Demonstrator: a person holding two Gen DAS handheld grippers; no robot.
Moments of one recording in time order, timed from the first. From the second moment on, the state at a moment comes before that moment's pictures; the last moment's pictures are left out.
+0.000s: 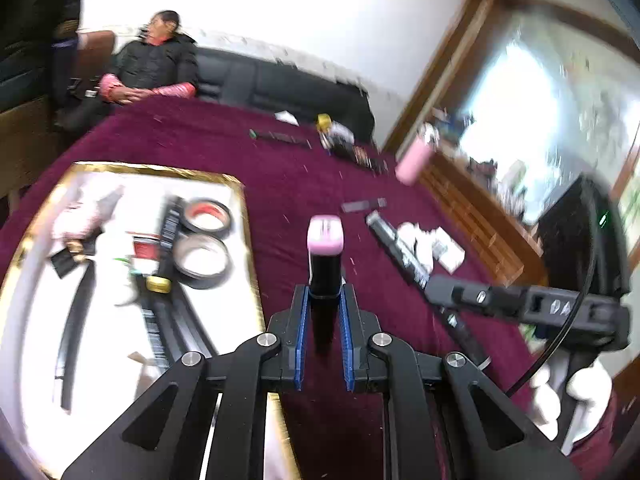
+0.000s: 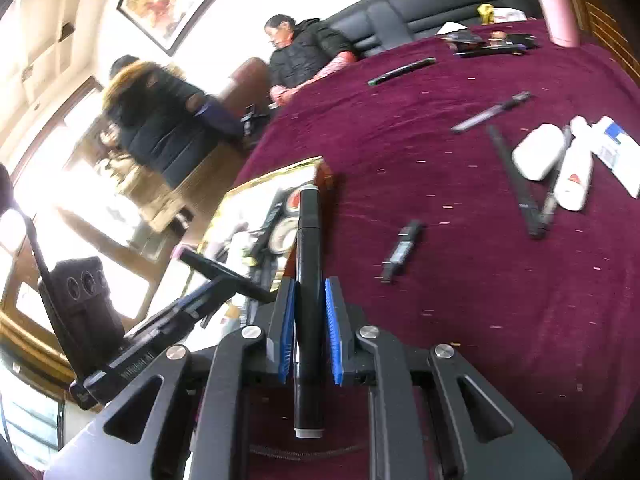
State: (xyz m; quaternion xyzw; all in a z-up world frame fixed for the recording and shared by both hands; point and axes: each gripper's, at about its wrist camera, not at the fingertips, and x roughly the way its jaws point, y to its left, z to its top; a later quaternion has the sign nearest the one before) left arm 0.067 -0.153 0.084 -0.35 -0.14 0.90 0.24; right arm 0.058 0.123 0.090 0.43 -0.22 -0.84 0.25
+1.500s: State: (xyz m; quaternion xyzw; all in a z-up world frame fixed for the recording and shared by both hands) left arm 0.010 -0.328 0.024 -0.46 -0.12 0.86 0.15; right arm -0.016 -0.076 0.013 0.54 -0.15 -0.78 0.27
